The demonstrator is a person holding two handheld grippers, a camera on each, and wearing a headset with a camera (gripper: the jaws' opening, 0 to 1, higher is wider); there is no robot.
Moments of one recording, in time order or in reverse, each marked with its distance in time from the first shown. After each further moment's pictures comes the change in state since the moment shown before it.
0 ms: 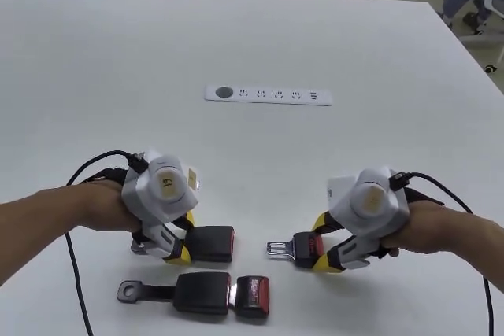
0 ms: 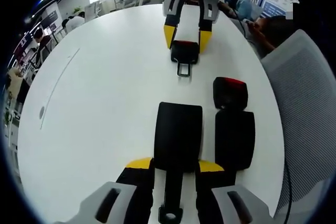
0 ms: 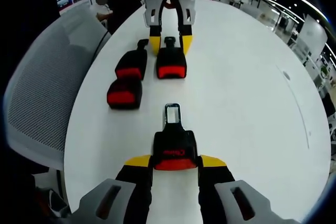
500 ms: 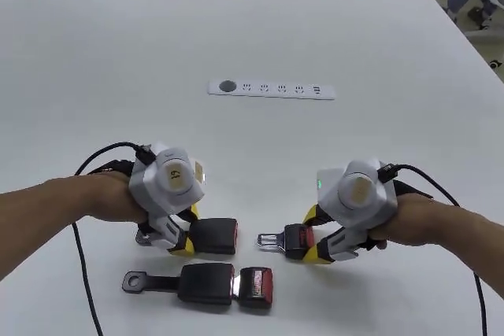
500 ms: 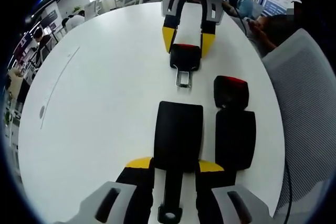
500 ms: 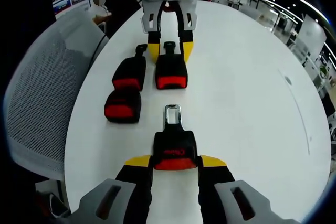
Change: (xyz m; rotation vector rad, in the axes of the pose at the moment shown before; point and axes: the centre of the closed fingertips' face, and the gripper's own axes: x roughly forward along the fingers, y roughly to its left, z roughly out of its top) left arm 0.001 0.003 -0.002 -0.003 0.018 0.005; right arm 0.008 0.003 0.021 0.010 -0.017 -0.005
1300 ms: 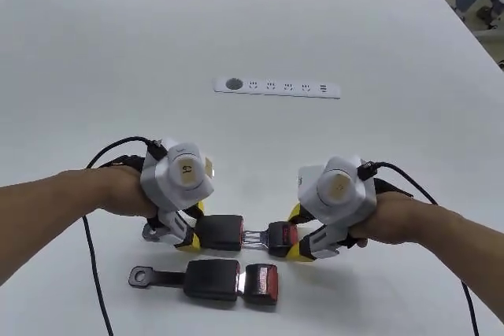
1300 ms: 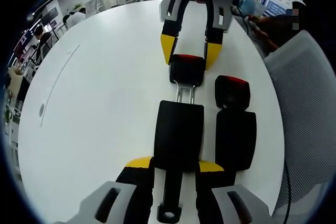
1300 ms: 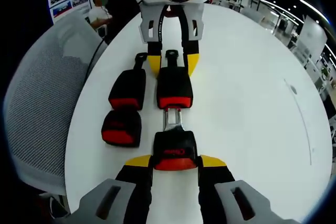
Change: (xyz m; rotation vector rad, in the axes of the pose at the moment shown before) left arm 0.000 -0.001 0.000 -0.011 0.020 0.000; right arm 0.017 0.003 0.027 -0.004 -0.021 0.010
